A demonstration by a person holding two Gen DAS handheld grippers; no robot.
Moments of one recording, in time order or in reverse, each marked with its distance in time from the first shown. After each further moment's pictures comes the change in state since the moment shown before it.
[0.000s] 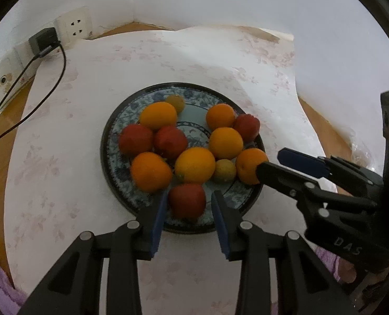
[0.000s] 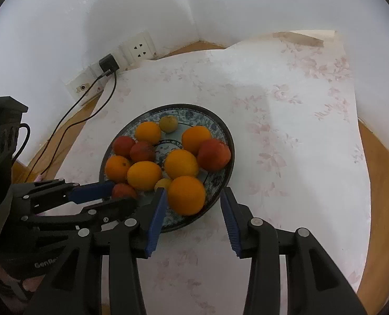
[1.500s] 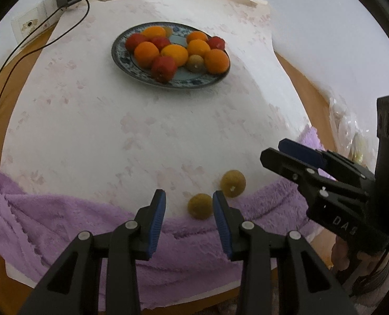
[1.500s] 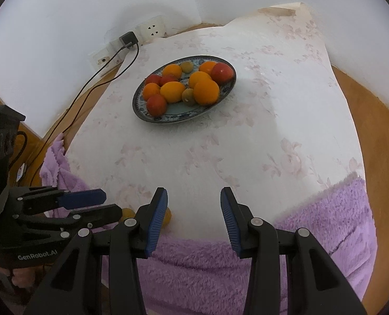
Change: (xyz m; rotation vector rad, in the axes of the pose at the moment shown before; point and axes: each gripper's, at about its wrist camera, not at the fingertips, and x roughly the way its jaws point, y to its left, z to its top) left arm -0.057 -0.027 -0.116 -0.047 0.137 -0.041; right arm -0.063 0.023 -0.107 0.047 0.050 0.011
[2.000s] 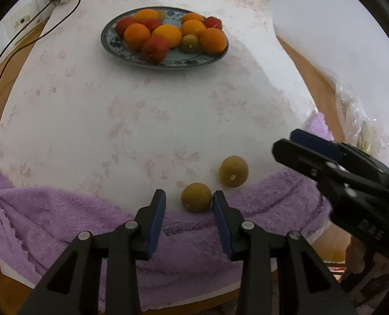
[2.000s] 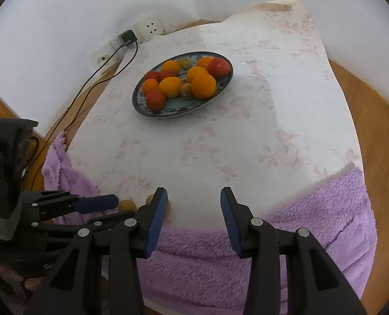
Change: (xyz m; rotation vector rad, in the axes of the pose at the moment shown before) left arm 0.022 -0.007 -0.003 0.009 0.043 0.030; right arm -0.005 -0.004 -0.005 0.012 0.019 0.012
